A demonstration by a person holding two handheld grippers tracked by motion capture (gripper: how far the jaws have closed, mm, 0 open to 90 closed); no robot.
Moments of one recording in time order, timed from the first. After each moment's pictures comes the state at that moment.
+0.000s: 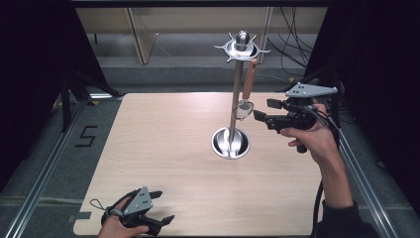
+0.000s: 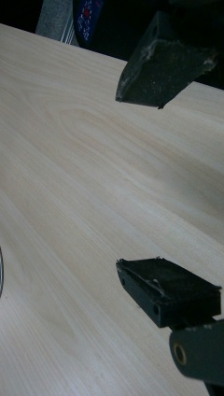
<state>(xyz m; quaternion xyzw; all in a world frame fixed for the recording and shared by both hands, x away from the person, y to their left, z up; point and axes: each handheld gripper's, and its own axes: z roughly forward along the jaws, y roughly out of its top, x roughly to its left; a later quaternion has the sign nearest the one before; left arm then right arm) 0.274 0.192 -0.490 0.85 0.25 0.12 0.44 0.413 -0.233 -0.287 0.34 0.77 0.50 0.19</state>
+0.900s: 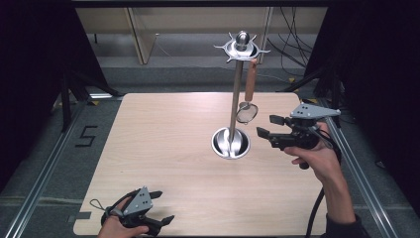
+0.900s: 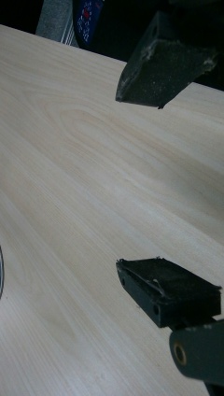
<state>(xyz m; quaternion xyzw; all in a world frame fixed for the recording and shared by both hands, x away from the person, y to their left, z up) 0.273 0.192 -0.490 0.85 0.25 0.12 0.44 0.390 -0.247 -0.323 0.33 0.77 0.51 0.18</state>
